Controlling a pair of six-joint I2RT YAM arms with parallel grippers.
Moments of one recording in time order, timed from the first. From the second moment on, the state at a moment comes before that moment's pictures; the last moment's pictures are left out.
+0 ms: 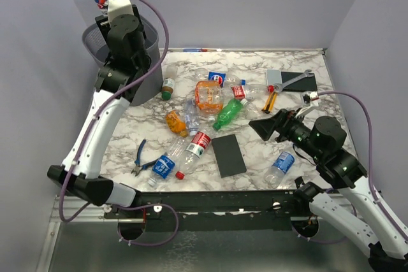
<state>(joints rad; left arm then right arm) -0.46 1.36 1.76 -0.29 -0.88 0.00 0.57 0.58 0.77 -0.35 -0.11 0.63</state>
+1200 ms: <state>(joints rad) -0.21 1.58 1.67 -0.17 -0.66 -0.08 0.57 0.57 0.80 -0.43 -0.02 0.58</state>
